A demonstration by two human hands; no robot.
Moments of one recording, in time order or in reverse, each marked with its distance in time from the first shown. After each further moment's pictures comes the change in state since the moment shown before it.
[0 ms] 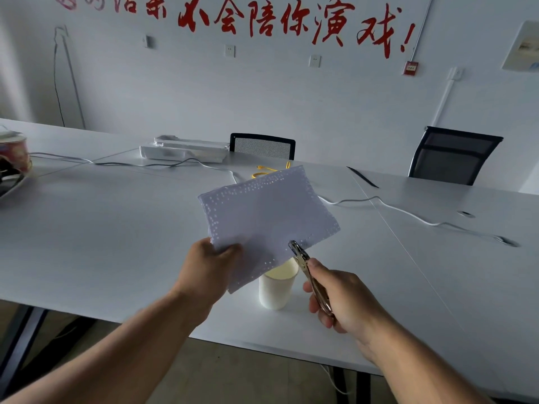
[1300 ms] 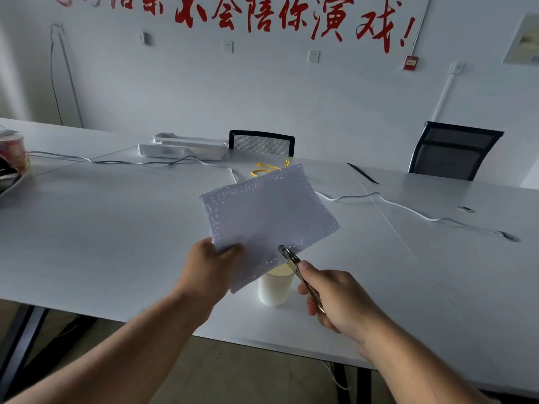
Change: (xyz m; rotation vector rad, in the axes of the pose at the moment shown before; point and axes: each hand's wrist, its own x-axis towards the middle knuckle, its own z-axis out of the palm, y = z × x) left_hand -0.007 0.001 0.002 -0.003 -0.020 0.013; right_hand 0.001 0.004 0.007 -0.005 -0.002 -0.018
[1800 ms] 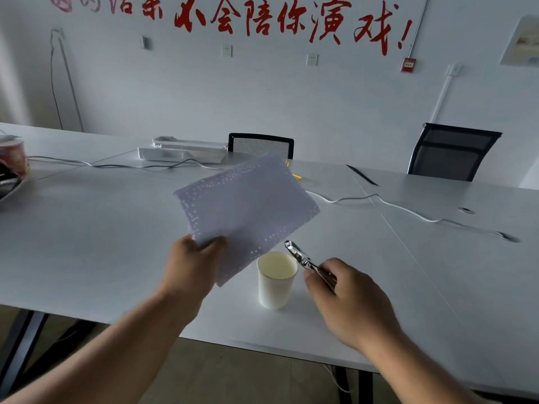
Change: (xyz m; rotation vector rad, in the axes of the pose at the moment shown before) left_hand 0.010 0.005 -0.018 -0.044 0.104 -0.014; right_hand -0.015 -0.003 -0.009 -0.575 0.291 -0.282
